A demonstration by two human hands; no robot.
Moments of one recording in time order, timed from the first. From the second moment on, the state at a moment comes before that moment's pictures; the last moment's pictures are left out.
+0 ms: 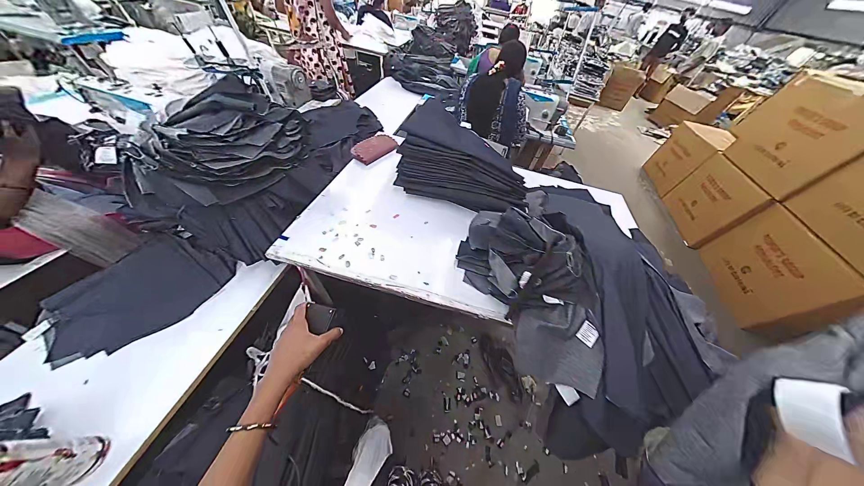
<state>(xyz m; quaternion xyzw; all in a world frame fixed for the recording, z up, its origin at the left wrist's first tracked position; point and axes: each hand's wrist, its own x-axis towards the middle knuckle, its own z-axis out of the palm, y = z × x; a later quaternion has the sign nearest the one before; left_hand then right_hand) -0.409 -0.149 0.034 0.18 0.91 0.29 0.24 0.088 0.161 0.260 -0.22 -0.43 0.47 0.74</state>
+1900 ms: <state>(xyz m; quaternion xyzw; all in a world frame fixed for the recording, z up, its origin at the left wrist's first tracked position) -0.585 0.003 0.103 0.25 0.69 0.62 0.28 -0.157 0.231 0.049 -0.58 -0.69 0.07 0.43</state>
